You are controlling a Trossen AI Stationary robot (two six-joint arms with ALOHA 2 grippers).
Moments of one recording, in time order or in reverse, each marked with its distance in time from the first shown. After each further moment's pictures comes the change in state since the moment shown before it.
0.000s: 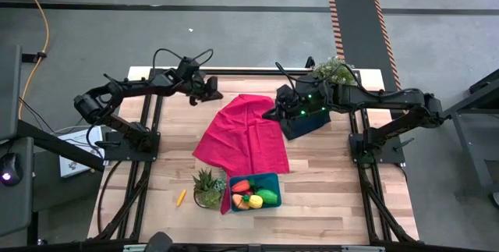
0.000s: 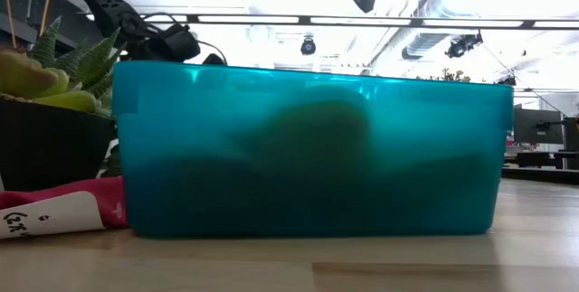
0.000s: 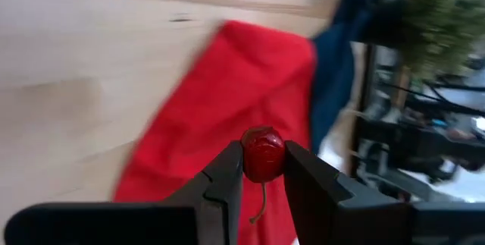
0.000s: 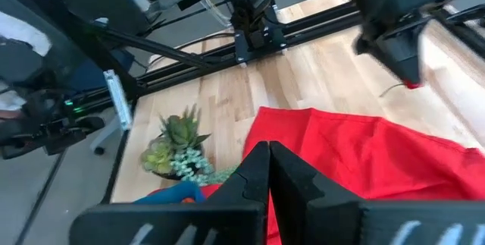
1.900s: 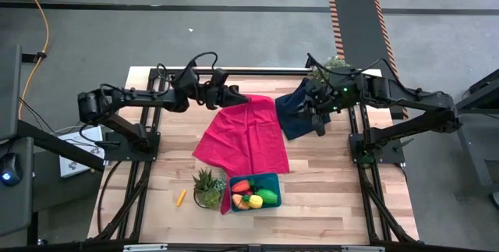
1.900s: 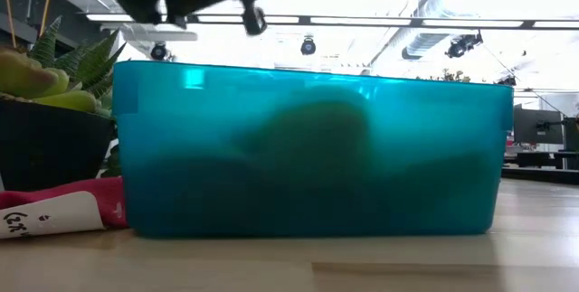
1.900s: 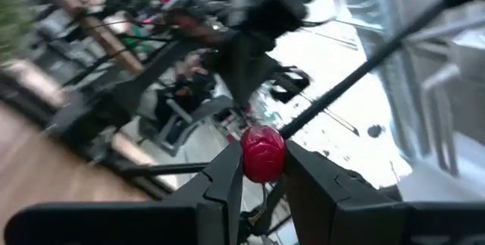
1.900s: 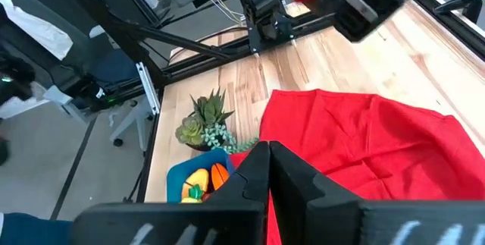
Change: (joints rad) left arm -0.438 -0.001 0.093 1.002 0.087 -0.093; right arm -0.001 -0.231 0.071 -0.317 -0.030 0.032
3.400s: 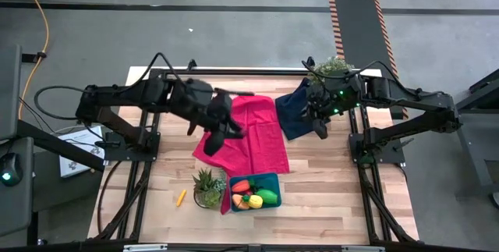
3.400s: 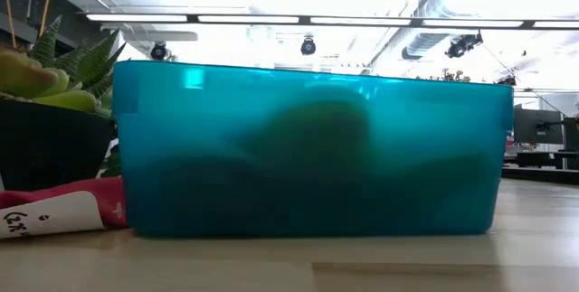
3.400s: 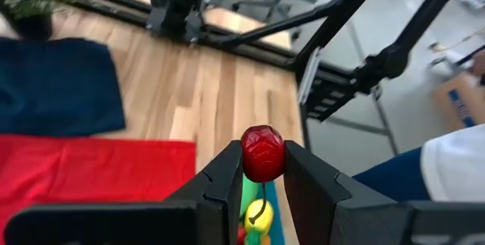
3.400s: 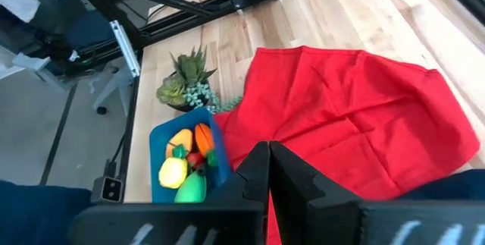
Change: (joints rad) left arm -0.483 0.001 0.936 -1.780 -0.530 0.703; right arm 0.000 0.000 0.000 -0.150 0.007 -0.031
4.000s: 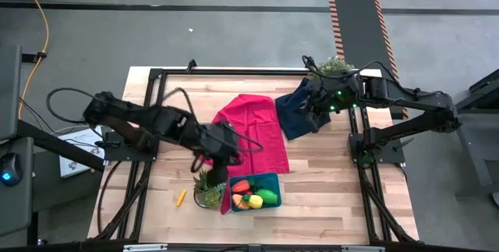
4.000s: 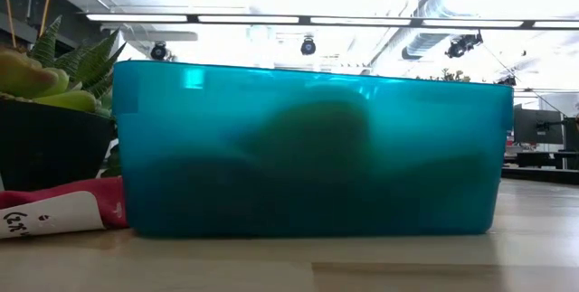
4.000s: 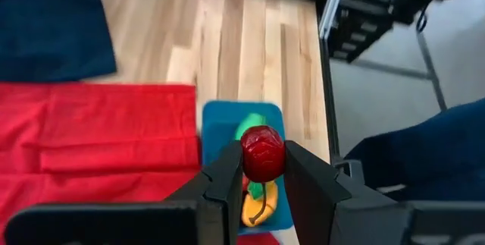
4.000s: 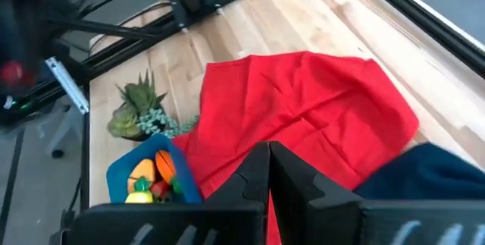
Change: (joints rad) left arm -0.225 0.102 0.001 -0.109 -0.206 -0.059; right arm 0.000 0.011 0.000 0.000 0.184 0.114
